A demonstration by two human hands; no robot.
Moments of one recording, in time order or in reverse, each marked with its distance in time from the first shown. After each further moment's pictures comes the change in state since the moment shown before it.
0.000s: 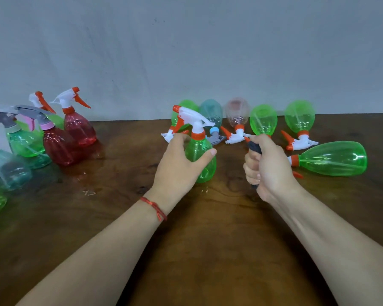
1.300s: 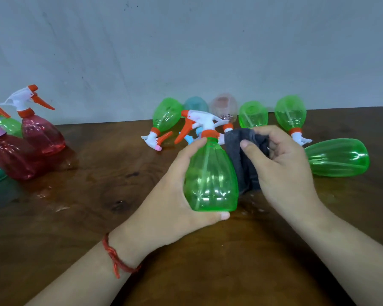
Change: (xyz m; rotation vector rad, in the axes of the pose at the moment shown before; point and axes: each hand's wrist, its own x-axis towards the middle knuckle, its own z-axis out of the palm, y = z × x) left_hand -0.039 0.011 -0.011 -0.171 -0.364 0.315; right_hand -0.001 0.004 -0.020 -0.446 0.111 -0.612
